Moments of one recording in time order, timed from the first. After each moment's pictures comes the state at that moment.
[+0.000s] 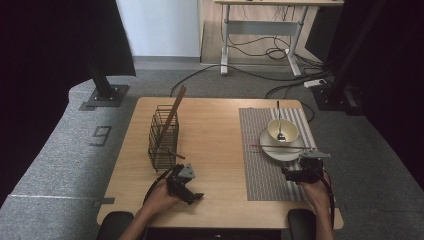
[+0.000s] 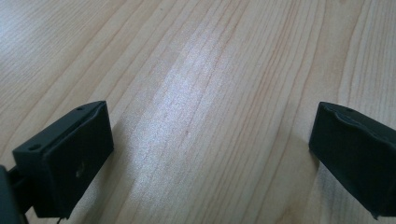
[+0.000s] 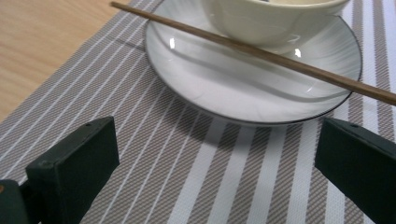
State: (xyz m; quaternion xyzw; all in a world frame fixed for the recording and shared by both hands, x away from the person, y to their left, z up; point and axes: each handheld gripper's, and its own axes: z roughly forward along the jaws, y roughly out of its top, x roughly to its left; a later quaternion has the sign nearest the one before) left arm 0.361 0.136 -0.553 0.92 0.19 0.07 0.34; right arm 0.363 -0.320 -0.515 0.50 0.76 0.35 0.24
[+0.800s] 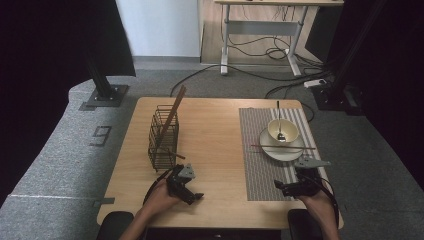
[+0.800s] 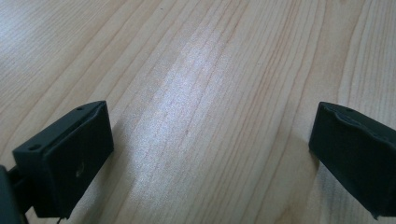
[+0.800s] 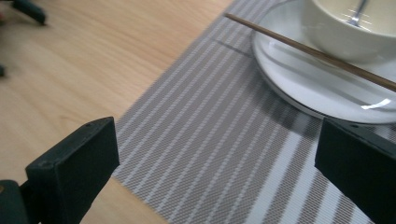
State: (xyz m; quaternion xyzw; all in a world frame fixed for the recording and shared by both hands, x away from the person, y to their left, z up) left arm 0.360 0.135 -0.553 0.92 0.20 0.07 0.34; right arm 0.310 -0.284 -0.471 0.43 0.80 0.37 0.18
